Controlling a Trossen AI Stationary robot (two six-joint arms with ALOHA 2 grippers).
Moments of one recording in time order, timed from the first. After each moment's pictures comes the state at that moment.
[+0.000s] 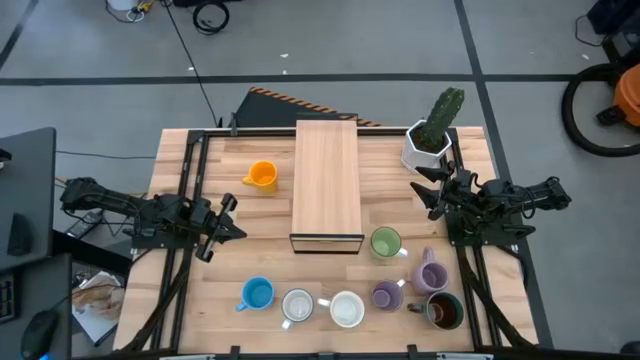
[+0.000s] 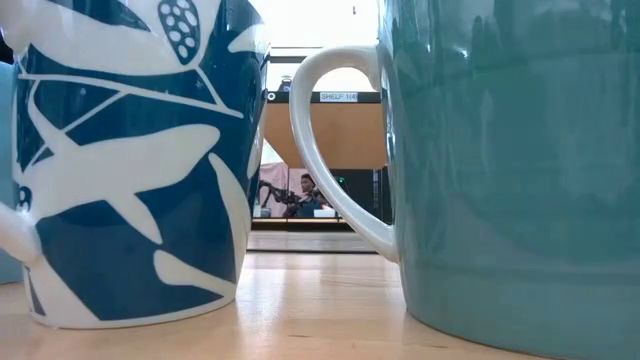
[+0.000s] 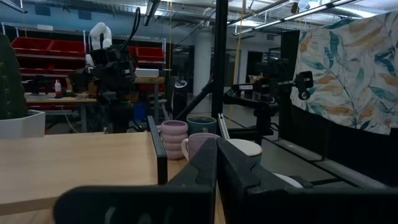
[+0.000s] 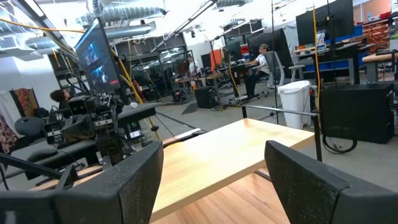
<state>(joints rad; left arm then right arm) -0.21 0.32 0.01 0.52 0.07 -0.07 0.23 0.00 0.13 0.08 0.68 0.10</state>
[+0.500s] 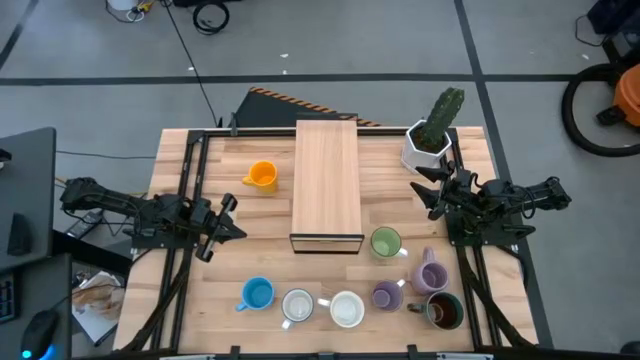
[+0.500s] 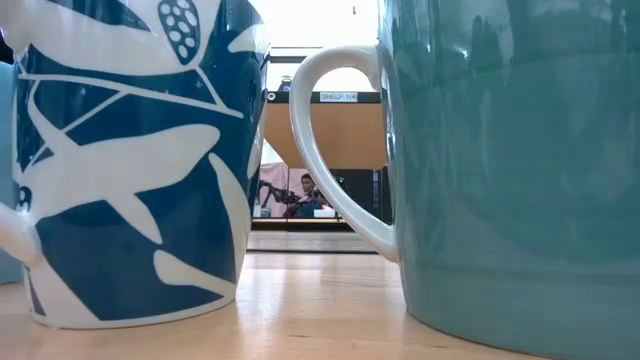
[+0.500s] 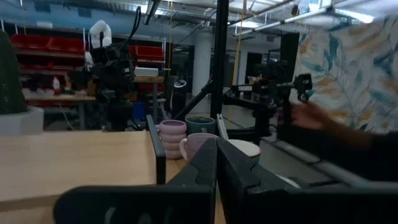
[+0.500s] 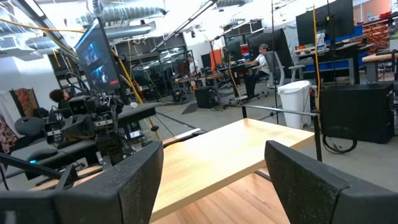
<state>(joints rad) -0.21 0.32 0.01 0.52 0.07 -0.11 0.23 0.00 0.13 0.08 0.68 0.10</state>
